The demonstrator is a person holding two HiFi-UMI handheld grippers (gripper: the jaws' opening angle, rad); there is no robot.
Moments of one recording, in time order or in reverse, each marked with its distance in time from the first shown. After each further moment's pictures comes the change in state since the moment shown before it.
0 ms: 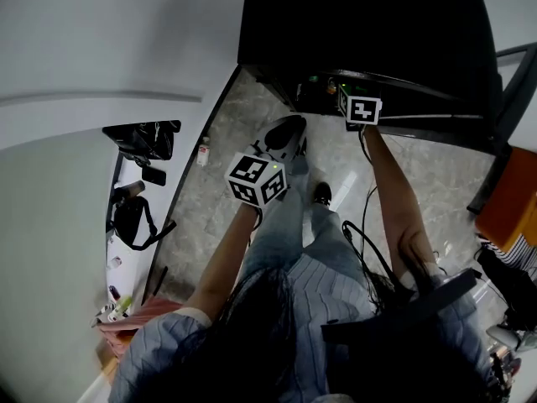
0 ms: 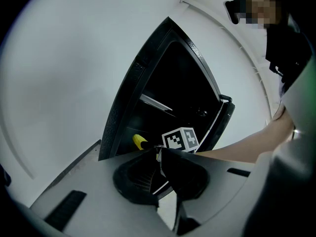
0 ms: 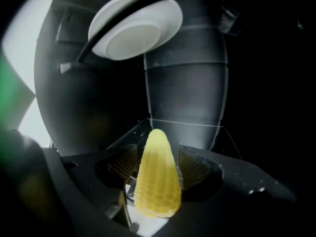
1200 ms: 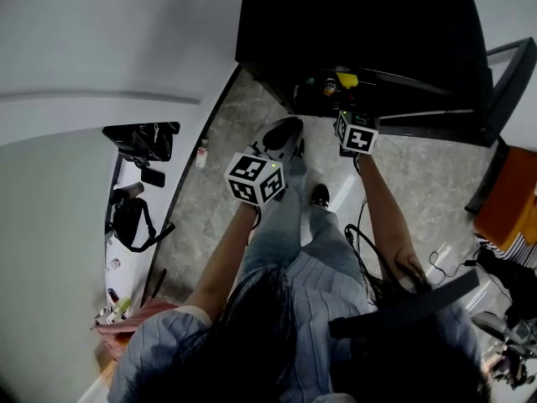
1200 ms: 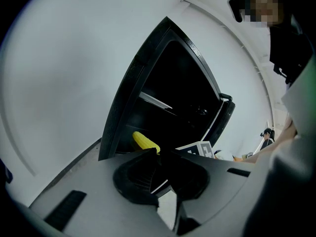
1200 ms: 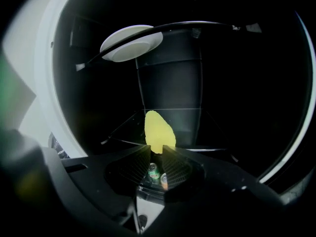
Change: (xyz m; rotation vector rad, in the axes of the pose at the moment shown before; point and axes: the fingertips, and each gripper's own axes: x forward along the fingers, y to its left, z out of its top) left arm -0.004 -0.003 -0.007 -0.008 0.015 0.014; right arm -0.055 -0.001 -0.056 0.131 0.025 -0.091
